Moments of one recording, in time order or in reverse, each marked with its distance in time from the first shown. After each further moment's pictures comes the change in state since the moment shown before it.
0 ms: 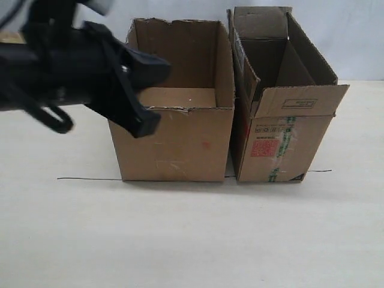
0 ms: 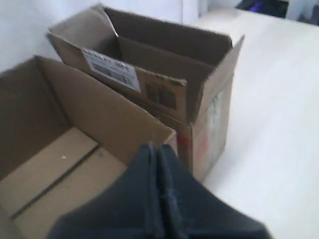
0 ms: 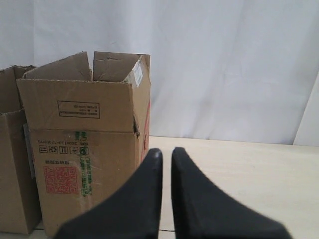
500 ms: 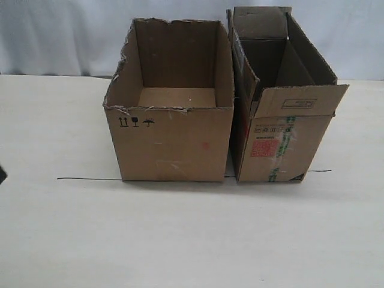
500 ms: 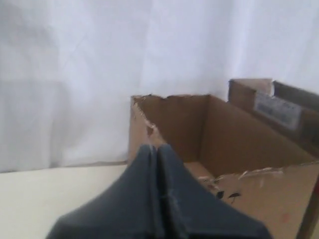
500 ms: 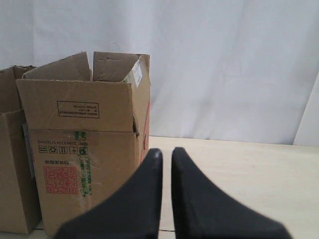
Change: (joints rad) left arm 0.000 -0.505 0.688 -0.045 -0.755 -0.237; right arm 0.000 0.000 0.000 0.000 0.000 0.000
